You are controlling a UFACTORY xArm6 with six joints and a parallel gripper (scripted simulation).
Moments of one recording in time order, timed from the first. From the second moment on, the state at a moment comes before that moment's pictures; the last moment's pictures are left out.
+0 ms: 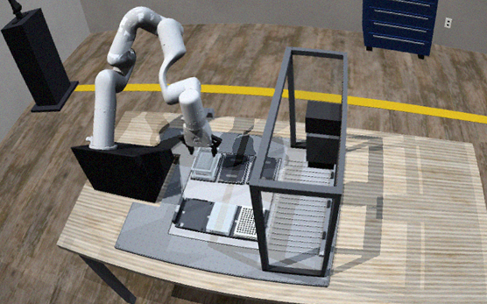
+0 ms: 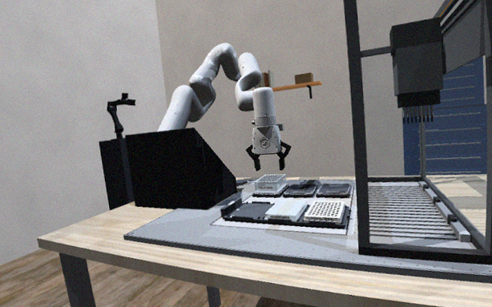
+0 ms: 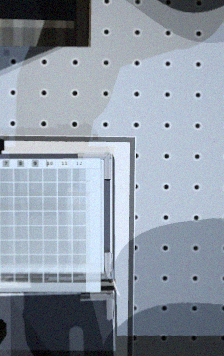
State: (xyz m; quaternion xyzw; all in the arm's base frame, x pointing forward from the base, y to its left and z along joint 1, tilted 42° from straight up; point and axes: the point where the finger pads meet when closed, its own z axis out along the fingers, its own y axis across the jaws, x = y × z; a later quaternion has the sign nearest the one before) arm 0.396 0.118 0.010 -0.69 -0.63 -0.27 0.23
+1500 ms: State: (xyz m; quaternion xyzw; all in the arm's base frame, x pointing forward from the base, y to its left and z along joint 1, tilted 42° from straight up) arm 0.398 0.135 -0.009 -0.69 -0.63 -0.27 0.23
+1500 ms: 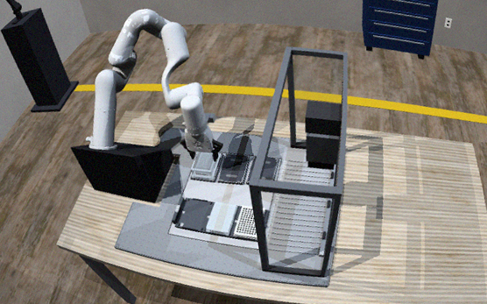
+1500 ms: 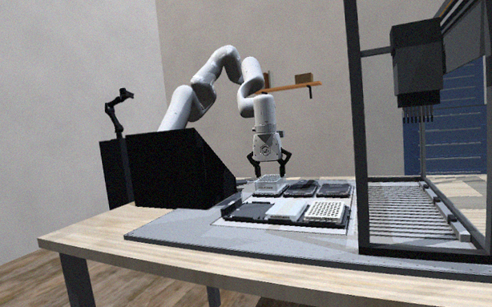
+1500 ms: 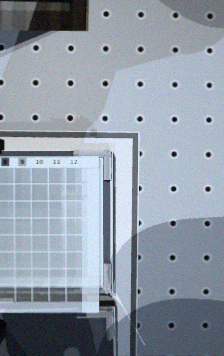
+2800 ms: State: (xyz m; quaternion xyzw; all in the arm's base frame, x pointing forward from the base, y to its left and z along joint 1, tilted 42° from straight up) arm 0.399 0.150 -0.027 -0.69 -0.63 -0.27 0.23
